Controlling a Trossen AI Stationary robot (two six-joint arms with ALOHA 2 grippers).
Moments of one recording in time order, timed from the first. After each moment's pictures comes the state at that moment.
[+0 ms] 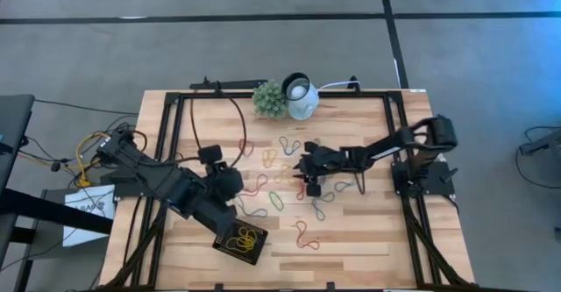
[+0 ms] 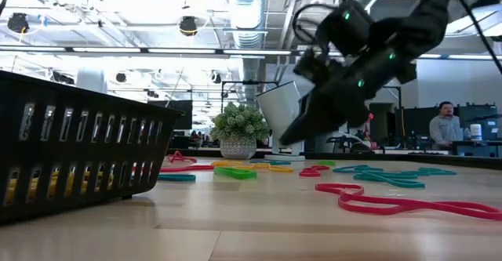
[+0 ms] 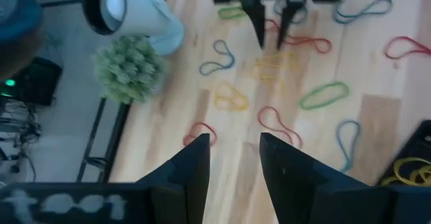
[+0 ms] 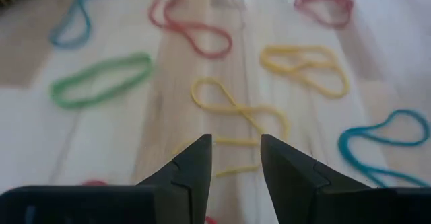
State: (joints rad) left arm -0.56 1.65 1.83 -1.57 -0.74 -0.64; right arm 0.01 1.74 0.66 0.41 0.00 -0.15
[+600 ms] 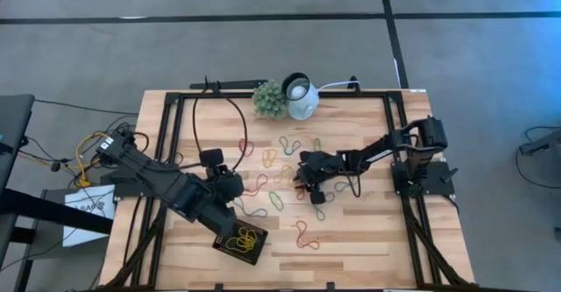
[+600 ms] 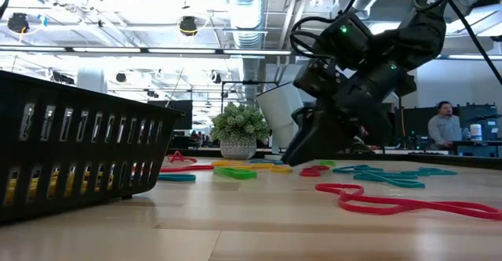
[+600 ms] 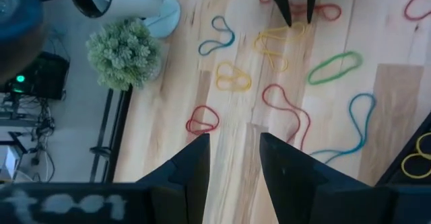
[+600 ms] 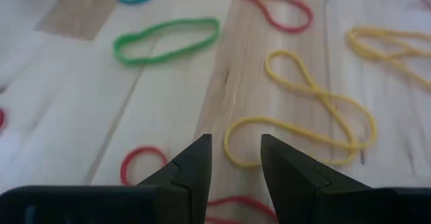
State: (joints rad) left arm -0.56 1.65 1.73 -1.57 -0.71 -0.65; right arm 0.03 1.82 0.67 0.45 -0.16 -0.22
